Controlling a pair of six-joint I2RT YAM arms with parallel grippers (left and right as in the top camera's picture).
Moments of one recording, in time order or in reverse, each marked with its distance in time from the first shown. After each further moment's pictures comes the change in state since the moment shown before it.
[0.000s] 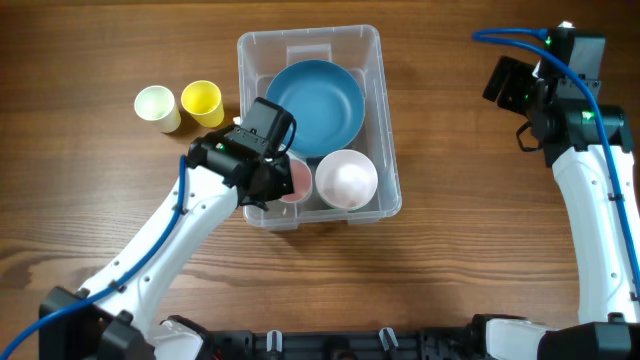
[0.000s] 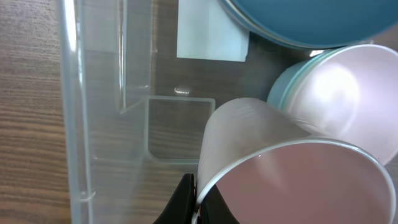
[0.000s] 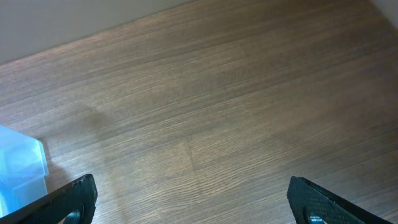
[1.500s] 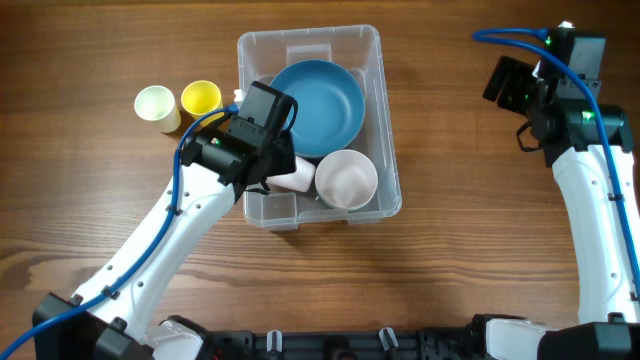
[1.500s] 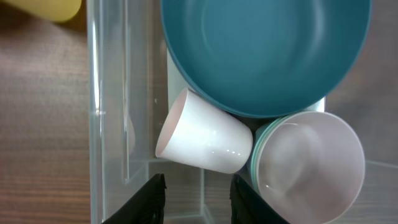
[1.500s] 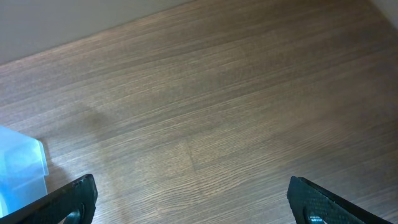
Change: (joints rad) left arm 0.000 -0.007 0.067 0.116 -0.105 0.108; right arm 0.000 0.000 0.000 0.000 0.000 0.000
